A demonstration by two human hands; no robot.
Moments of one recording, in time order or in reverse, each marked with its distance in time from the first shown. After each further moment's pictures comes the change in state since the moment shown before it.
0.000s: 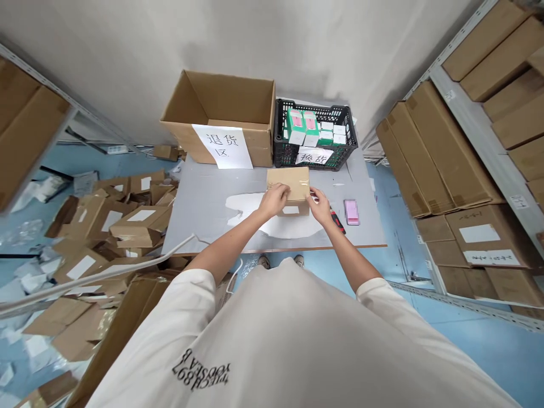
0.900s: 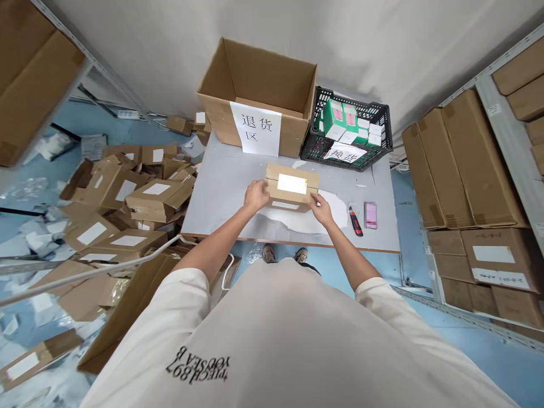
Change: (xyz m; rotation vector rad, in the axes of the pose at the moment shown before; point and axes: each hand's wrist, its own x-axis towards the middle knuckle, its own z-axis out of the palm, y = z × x) left_hand -0.077 -0.153 -0.042 -0.095 0.113 -0.489; right_hand -0.021 0.011 0.096 -0.037 -0.140 0.226
